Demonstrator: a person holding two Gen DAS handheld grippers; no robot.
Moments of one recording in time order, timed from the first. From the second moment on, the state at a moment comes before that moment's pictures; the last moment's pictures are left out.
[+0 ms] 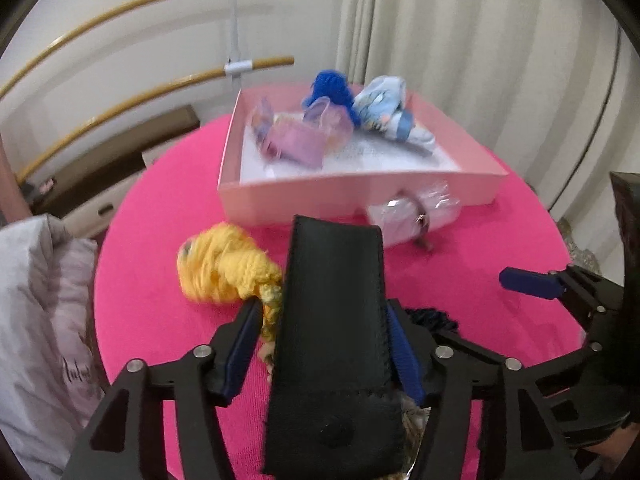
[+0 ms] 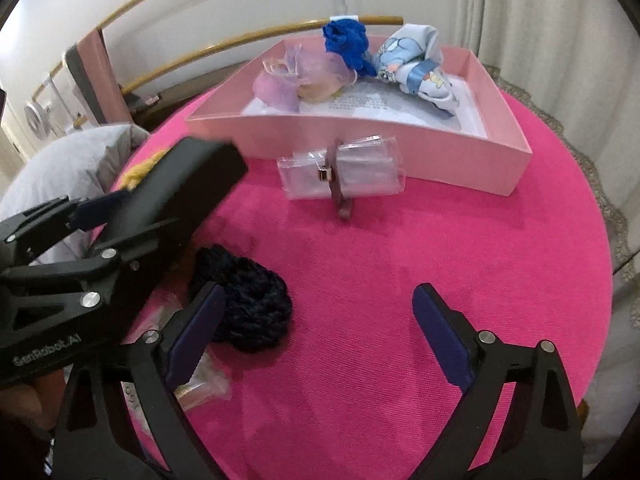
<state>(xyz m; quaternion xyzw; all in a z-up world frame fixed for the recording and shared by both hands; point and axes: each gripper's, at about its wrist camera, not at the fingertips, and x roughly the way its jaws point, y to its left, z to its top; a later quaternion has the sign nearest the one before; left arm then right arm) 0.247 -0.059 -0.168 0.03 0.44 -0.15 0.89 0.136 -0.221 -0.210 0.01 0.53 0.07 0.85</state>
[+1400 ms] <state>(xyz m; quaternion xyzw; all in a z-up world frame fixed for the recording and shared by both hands) 0.225 -0.053 -0.153 -0.01 0.44 -0.17 0.88 0.134 -0.219 -0.213 -0.01 0.52 0.08 0.85</state>
